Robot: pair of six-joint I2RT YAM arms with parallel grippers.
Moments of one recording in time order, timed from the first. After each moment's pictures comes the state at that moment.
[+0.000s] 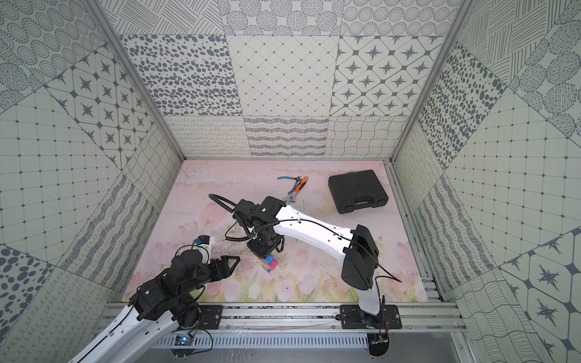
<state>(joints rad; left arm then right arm) -0.67 0.28 0.34 -0.72 0.04 -0.83 1.11 1.91 1.85 -1.34 -0.09 0.22</state>
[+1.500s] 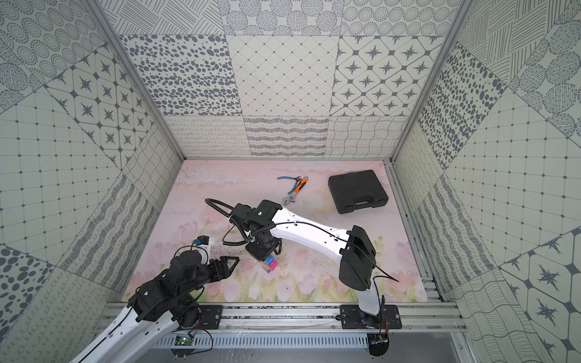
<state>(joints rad) -0.67 0.26 0.34 -0.73 0.04 -0.83 1.14 1.94 1.85 -1.34 -0.04 0.22</state>
